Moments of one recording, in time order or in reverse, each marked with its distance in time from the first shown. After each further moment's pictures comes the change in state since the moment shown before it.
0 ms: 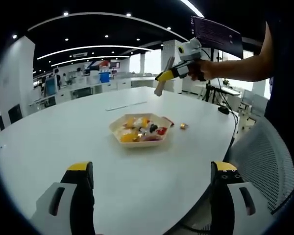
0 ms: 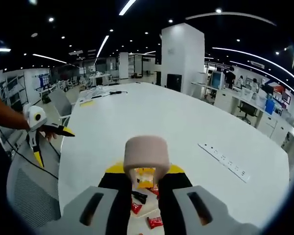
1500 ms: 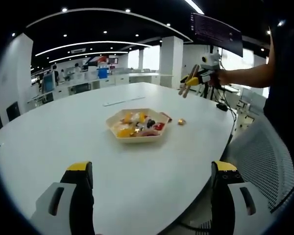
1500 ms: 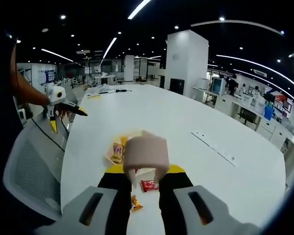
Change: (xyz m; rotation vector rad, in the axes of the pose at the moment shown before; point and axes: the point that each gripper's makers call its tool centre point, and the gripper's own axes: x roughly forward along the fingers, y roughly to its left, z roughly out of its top) left arm 0.003 -0.005 -0.008 -0.010 0.039 -0.021; right arm -0.079 -0.003 -0.077 -0.067 -0.038 0.027
